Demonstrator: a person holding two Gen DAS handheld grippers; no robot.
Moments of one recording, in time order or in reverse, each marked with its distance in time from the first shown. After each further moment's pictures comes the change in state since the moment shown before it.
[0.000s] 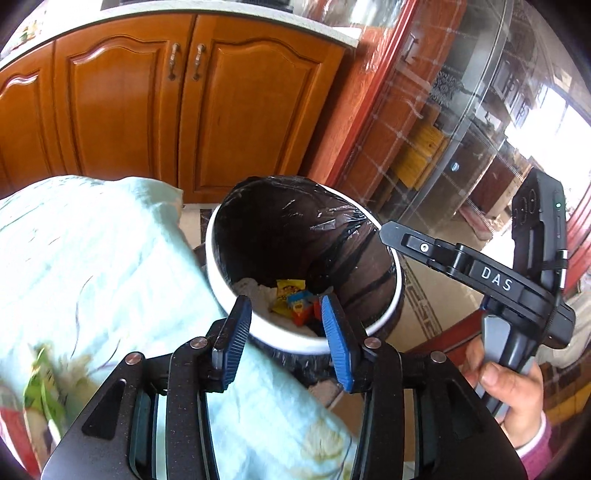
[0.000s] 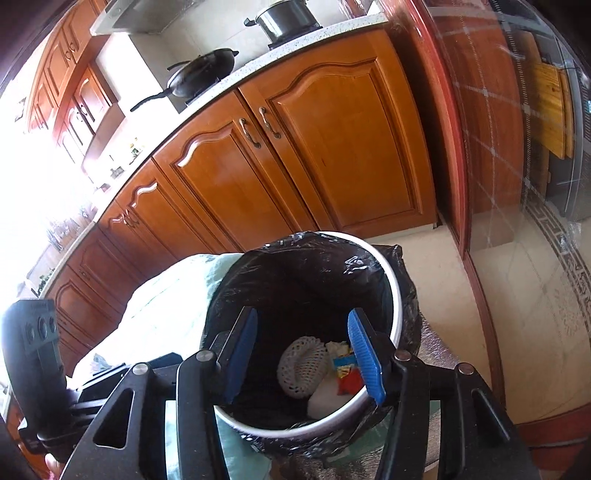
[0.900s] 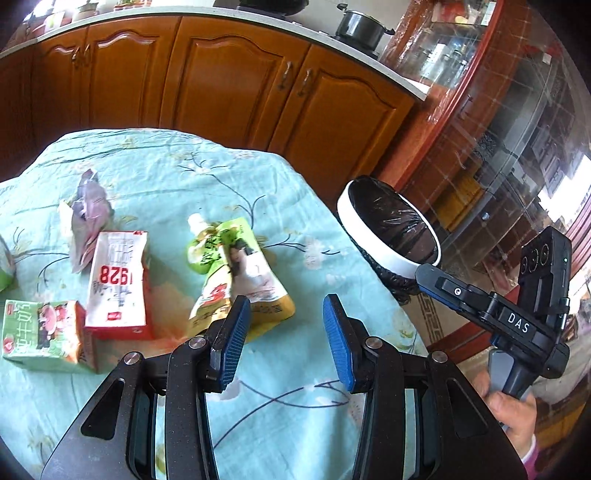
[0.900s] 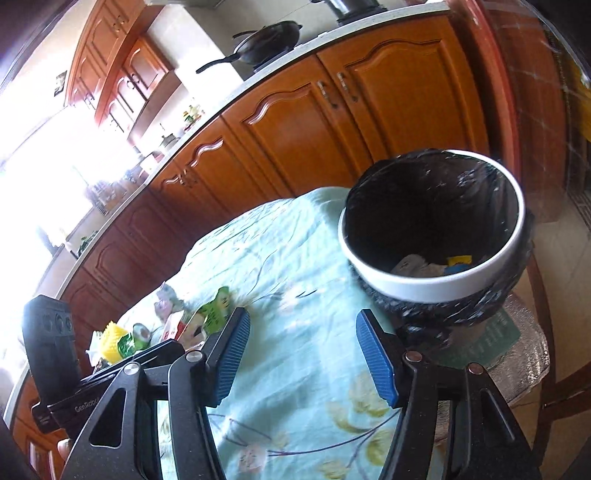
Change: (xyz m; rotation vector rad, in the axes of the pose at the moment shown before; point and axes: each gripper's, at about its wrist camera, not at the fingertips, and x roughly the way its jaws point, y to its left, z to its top) left arm -0.118 0.099 -0.102 -0.229 -0.100 0.116; right arm -0.019 0.106 -0.091 -0.068 0.082 0.166
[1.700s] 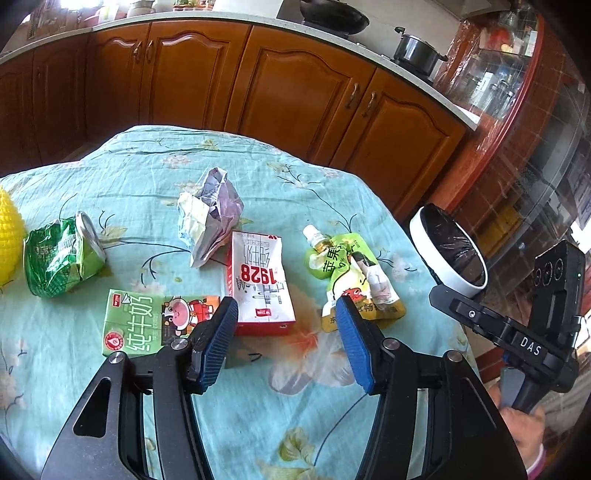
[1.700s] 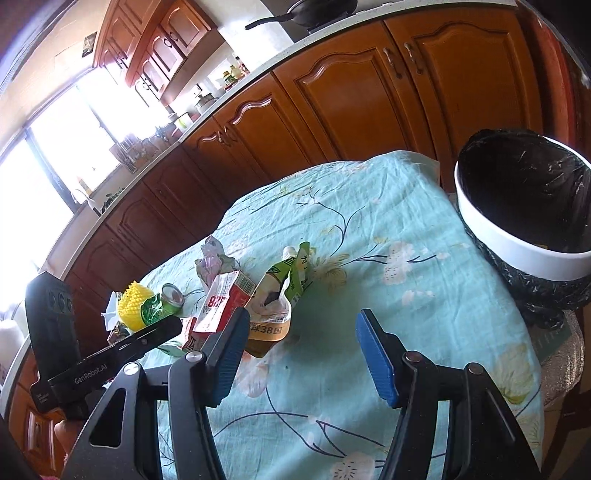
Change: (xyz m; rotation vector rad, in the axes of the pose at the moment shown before) left arm -0.035 0.077 -0.004 -0.089 -0.045 0.153; right arm 0.049 0.074 -0.025 -0.100 0.109 0.097
